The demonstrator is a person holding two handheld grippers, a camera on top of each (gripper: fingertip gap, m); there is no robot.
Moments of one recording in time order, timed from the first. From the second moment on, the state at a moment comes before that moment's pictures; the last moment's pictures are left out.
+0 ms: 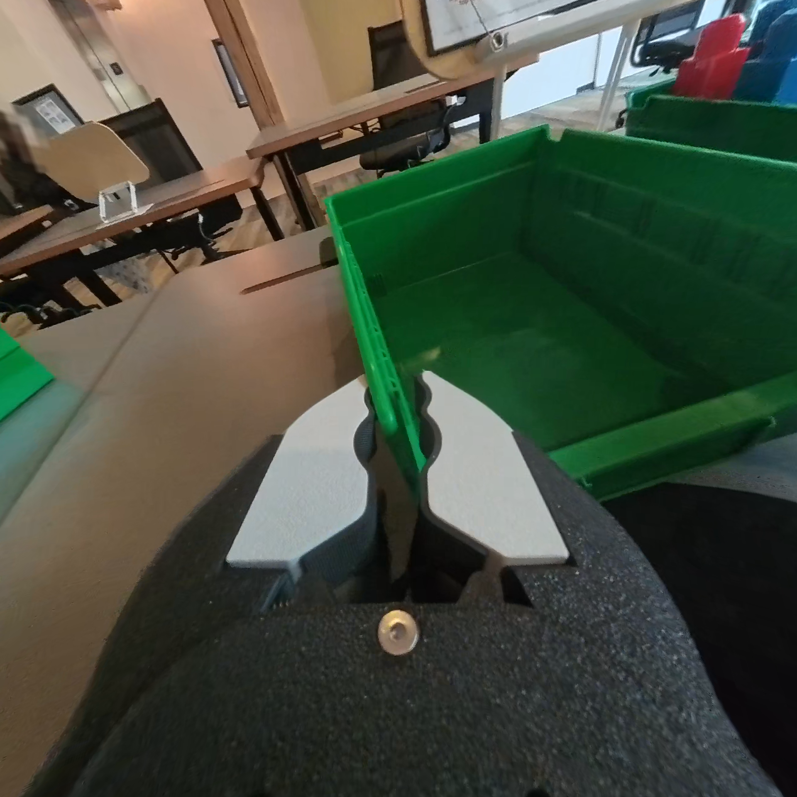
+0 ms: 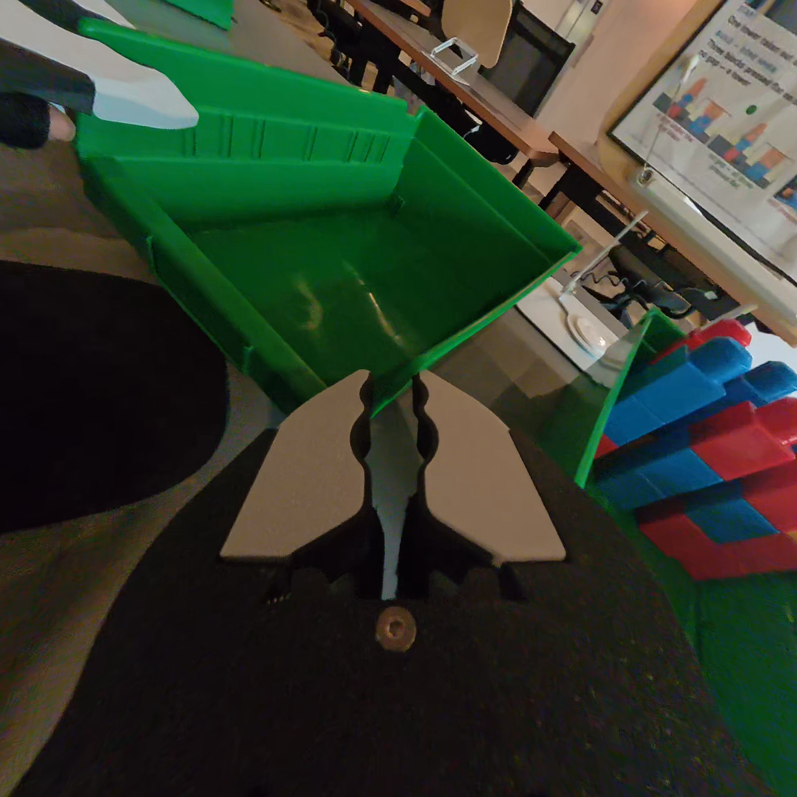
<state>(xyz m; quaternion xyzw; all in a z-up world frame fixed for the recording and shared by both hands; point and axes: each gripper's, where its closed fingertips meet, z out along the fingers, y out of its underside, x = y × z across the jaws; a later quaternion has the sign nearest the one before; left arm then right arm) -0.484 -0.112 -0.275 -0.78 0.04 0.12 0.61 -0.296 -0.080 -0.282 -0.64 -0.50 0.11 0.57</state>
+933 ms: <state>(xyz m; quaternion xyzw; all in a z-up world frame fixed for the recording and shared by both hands) -0.223 -0.133 -0.181 -0.63 0.17 -0.06 0.76 -0.131 -0.060 -0.180 -0.60 -0.34 0.19 0.70</state>
